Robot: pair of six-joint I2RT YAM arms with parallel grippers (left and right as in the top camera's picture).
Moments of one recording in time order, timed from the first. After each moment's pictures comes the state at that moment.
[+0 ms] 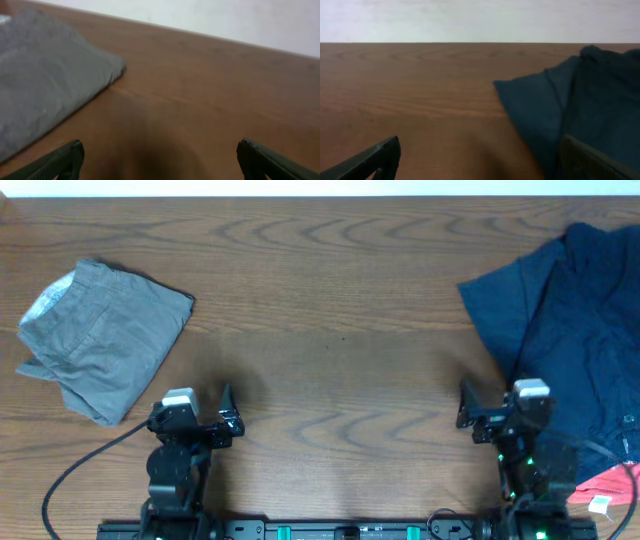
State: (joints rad) left arm -0.08 0.15 0.11 -0.27 -0.07 -0.23; right arm -0.01 0.25 0.20 -0.20 -0.09 0.03
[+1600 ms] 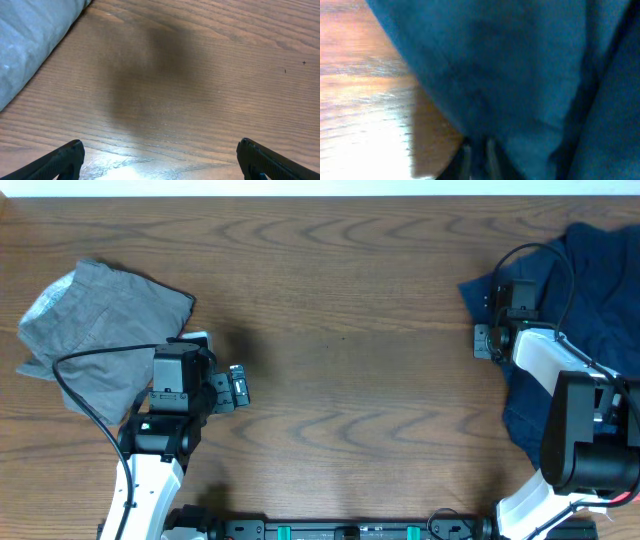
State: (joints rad) left arm -0.08 1.00 0.68 -0.63 0.01 -0.23; right arm -0.08 1.85 0.99 -0.32 0.19 -0.03
